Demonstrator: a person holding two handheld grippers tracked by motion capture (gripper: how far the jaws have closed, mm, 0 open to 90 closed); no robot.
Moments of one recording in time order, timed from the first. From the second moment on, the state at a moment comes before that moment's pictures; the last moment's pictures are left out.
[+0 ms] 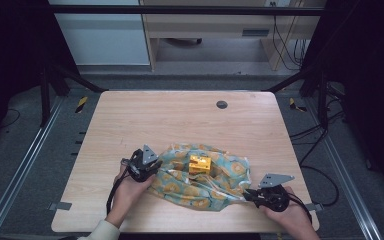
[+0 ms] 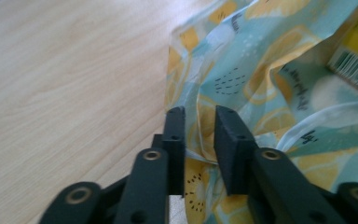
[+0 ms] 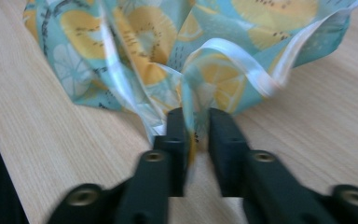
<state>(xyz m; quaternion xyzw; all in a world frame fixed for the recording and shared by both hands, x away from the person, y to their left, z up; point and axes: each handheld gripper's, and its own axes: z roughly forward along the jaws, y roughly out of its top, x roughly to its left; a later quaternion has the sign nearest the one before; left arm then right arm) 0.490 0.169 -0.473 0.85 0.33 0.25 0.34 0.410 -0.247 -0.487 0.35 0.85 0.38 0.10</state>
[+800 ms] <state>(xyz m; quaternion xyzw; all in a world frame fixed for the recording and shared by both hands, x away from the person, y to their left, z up) 0.426 0.134 -0.431 0.84 0.27 0.21 0.42 0.435 -0.230 -0.420 0.33 0.84 0.41 0.17</state>
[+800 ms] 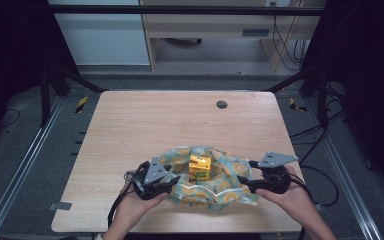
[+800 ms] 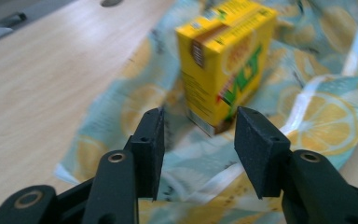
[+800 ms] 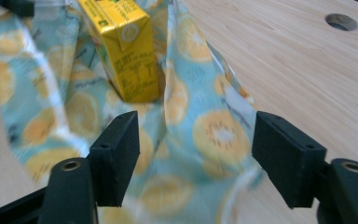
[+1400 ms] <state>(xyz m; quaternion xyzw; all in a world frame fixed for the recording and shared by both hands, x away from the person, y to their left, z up) 0.414 0.117 -0.482 0.90 0.23 0.19 0.32 0.491 -0.176 -0.453 0.32 0.86 0.36 0.16</state>
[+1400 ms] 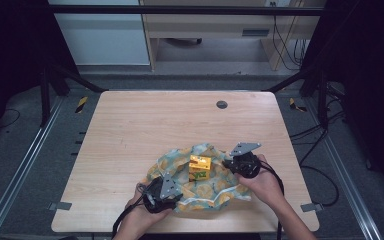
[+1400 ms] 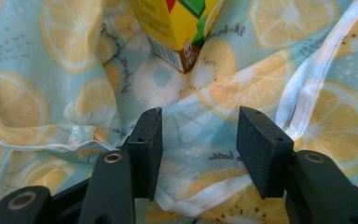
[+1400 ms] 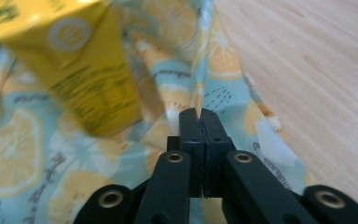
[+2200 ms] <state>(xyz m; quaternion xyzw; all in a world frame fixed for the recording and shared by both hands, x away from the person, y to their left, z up) 0.413 0.119 -0.489 0.91 0.23 0.19 0.30 0.540 -0.200 -0.491 0.42 0.83 0.34 0.14</state>
